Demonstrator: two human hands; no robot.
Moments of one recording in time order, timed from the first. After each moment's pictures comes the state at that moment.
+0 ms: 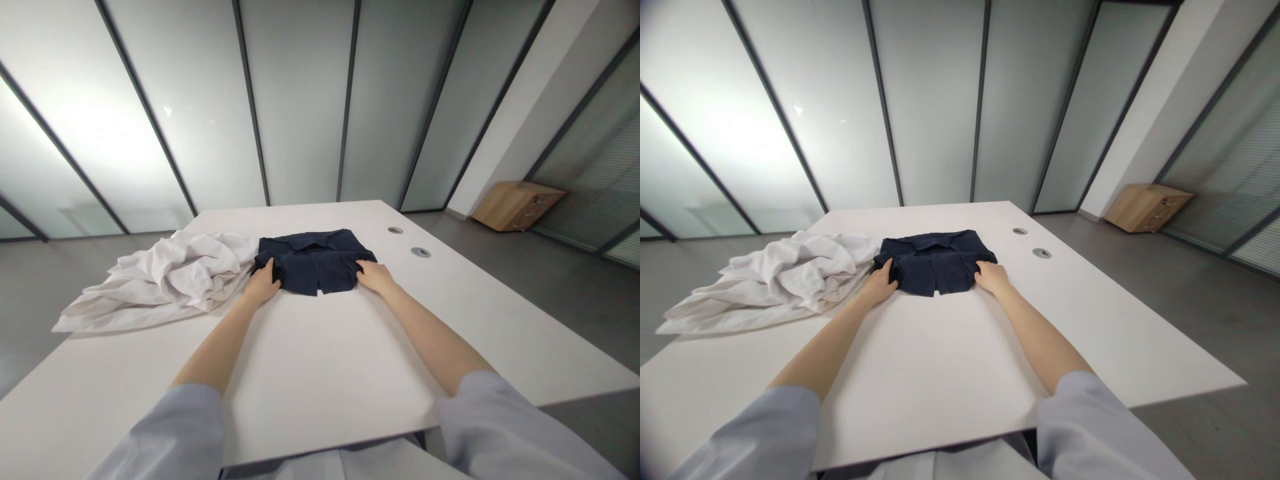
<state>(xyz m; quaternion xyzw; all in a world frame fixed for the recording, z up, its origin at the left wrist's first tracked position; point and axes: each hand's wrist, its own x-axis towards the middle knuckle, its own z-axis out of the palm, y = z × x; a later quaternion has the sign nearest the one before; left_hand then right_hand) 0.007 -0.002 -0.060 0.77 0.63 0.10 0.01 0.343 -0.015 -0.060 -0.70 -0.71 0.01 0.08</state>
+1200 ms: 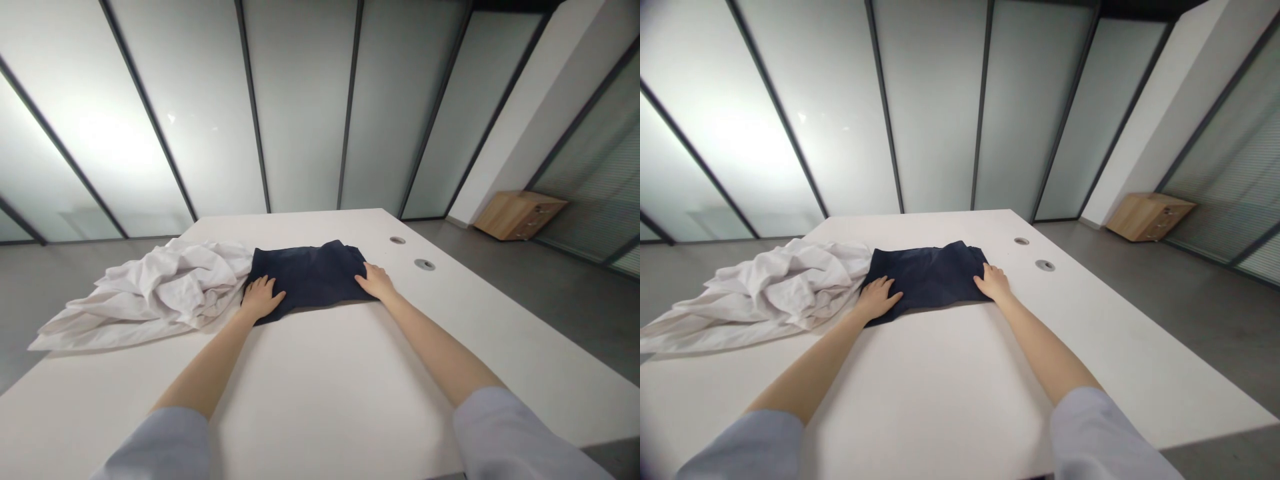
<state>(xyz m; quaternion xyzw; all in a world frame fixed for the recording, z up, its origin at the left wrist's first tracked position) 0.009 0.007 -0.071 0.77 0.63 0.08 0.01 0.354 0.012 -0.069 -0.74 -0.65 0.02 0.15</state>
